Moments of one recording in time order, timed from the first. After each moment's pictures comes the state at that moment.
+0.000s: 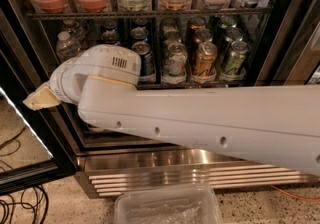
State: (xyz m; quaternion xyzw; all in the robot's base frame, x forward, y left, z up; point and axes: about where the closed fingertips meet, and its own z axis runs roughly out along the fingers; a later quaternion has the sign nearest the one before) arm 0.545 0.239 0.891 -0.42 0.73 0.16 0.52
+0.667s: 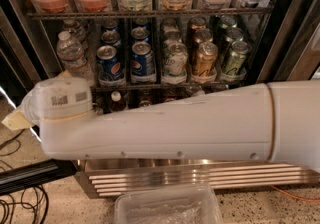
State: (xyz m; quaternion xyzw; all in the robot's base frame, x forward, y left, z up) arm 0.522 0.293 0.849 -0.40 0.75 0.14 0.51
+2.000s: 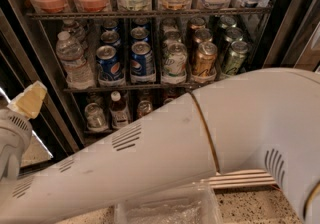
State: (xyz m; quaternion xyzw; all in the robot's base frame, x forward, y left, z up) arm 0.457 0.316 0.874 -0.34 0.74 0.01 0.58
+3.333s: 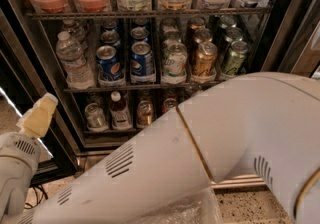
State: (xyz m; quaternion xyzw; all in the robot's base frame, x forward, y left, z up) arm 0.432 0.293 0.856 -0.34 0.72 -0.06 0.60
